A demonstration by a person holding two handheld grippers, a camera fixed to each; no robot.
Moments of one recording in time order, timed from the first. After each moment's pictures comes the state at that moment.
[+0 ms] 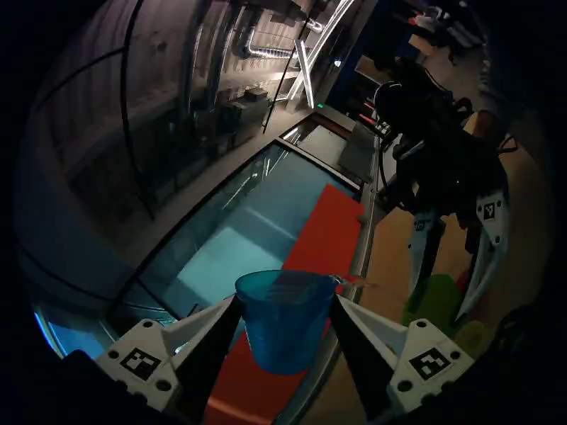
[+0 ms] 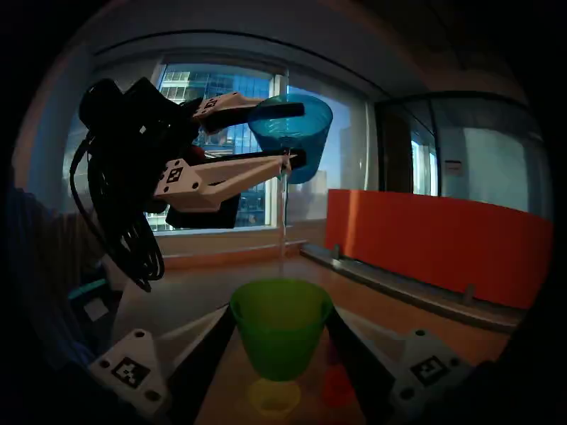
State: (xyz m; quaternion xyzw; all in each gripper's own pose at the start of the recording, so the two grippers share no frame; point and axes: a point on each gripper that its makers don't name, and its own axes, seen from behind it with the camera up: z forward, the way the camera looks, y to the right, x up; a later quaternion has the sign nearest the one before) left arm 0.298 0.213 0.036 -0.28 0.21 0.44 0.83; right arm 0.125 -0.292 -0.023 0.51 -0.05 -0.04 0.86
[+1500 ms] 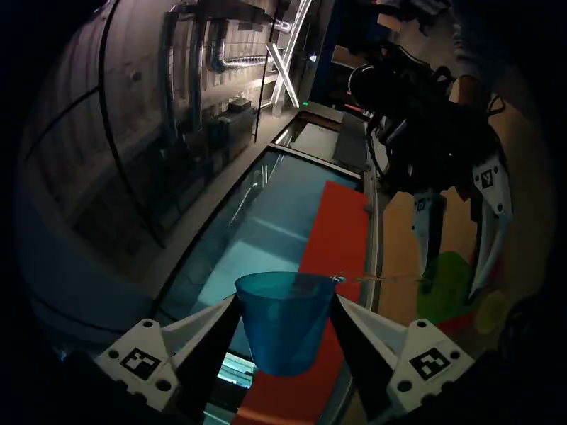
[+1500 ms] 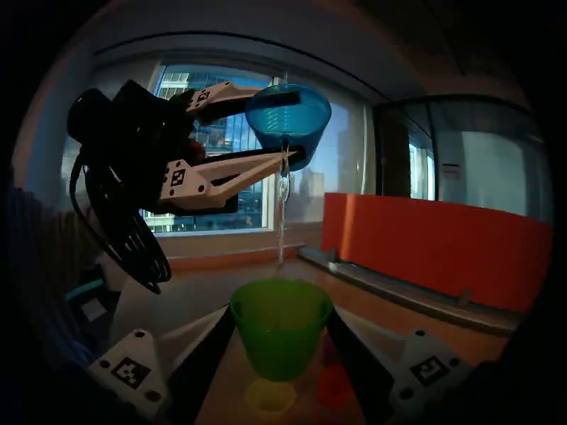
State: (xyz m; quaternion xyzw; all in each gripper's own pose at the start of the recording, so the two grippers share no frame) left arm 0.317 0.220 0.032 -0.26 0.25 0.51 0.78; right arm 0.134 -0.286 -0.020 0.50 -0.05 -0.05 0.86
